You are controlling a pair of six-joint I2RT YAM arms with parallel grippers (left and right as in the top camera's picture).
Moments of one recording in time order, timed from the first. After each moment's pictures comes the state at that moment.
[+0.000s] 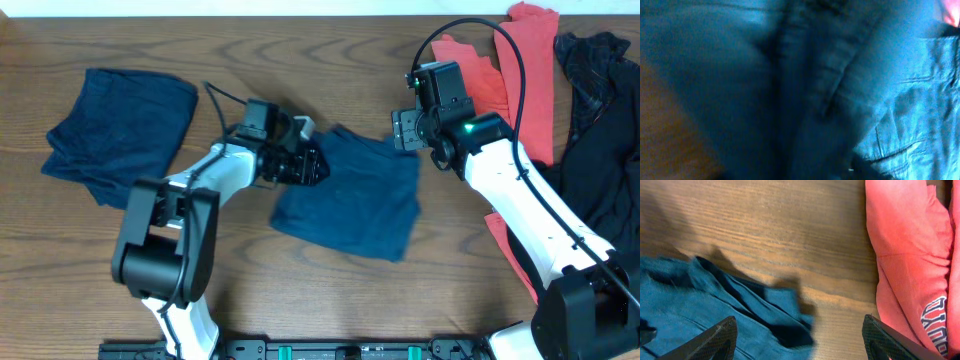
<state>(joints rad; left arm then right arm) -0.27 1.94 1.07 -0.32 0.64 -0.14 0.35 1.64 1.28 -0.61 0.15 0.15</state>
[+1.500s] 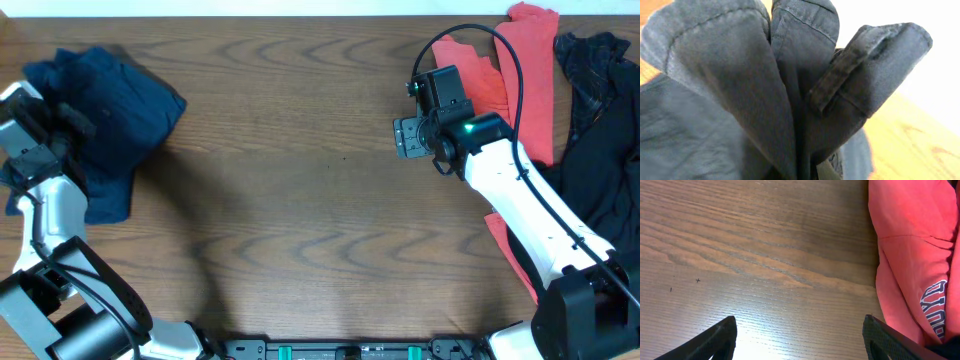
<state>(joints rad) 0.60 1.68 1.07 0.07 0.26 -0.29 0.35 1.64 1.28 -0.67 0.15 0.15</state>
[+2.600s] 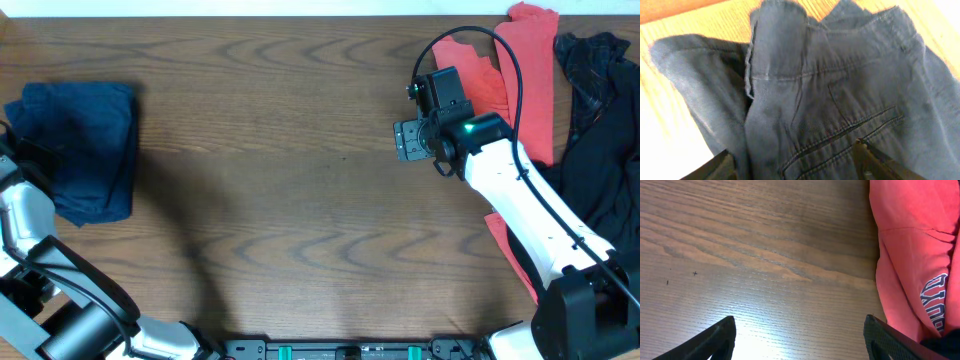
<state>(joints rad) 0.75 1.72 1.16 -0.23 0.00 -0.36 0.35 1.64 1.28 -0.70 0.15 0.15</state>
